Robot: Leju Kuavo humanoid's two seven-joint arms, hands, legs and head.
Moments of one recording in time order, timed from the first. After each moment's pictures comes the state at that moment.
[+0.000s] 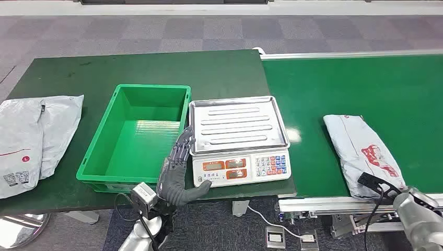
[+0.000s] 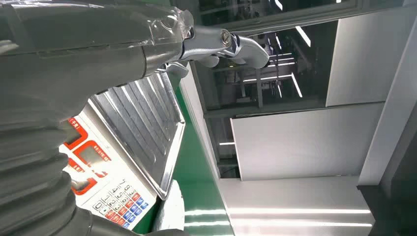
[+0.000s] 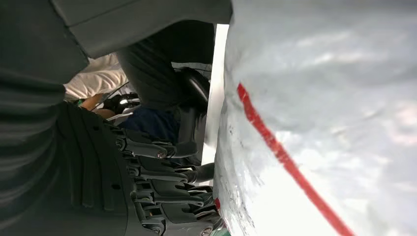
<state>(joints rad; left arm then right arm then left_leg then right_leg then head) -0.18 -0.19 -0.40 -1.19 -0.09 0.02 -0.70 -0.59 -0.46 -0.27 -0.34 1.30 0.13 0.27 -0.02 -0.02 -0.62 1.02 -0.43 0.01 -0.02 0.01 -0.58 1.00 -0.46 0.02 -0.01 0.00</state>
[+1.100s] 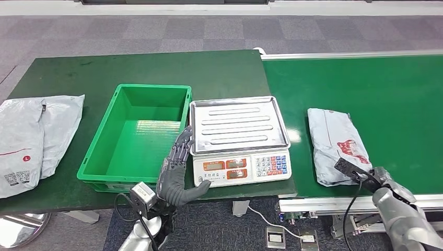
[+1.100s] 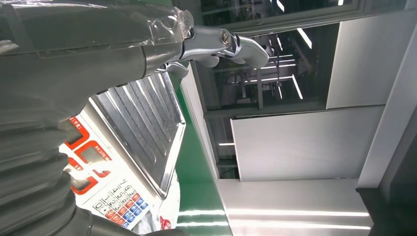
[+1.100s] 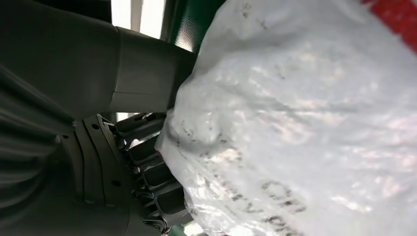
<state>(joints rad) -0.17 -0.19 -0.40 -1.19 -0.07 0.02 -0.70 -0.60 -0.37 -0.25 -0.38 1.21 -0.05 0.00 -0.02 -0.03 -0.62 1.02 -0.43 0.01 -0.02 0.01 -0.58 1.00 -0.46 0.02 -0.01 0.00</state>
